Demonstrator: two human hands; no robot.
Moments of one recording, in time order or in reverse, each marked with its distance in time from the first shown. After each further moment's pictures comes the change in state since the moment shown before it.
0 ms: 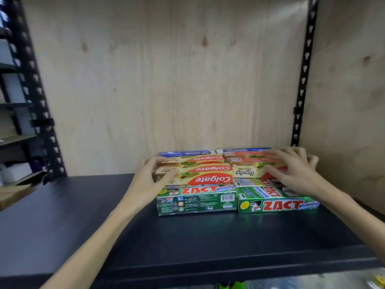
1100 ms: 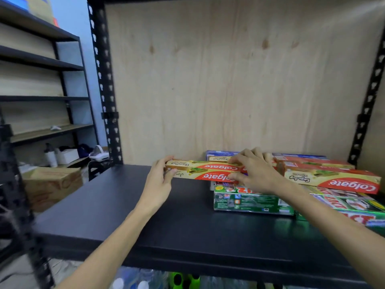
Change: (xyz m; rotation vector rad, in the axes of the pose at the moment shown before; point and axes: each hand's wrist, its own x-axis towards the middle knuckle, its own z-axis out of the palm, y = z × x) left_hand -0.035 -0.070 -0.074 -0.049 0.243 -0.057; right_hand 0.040 -0.197 0.062 0.037 -0.215 -0.345
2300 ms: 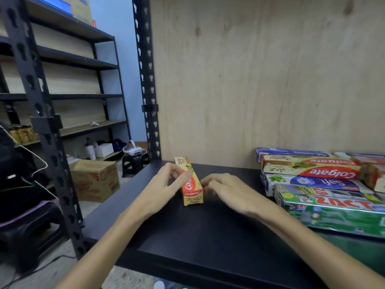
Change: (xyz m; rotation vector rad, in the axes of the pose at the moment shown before) left_hand -0.002 -0.048 -0.107 0.047 -0.204 -0.106; right_hand 0.045 -0.177 0.066 0.699 -0.375 0.014
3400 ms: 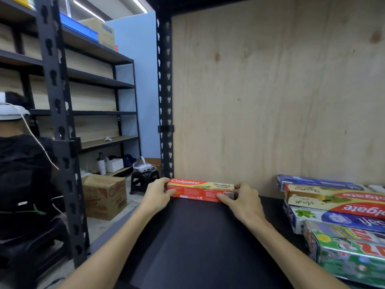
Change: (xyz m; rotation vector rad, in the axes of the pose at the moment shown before) left_hand 0.084 -0.079 -0.040 0.269 0.217 -0.219; right_hand 0.091 0.044 0.019 0.010 0.517 0.261
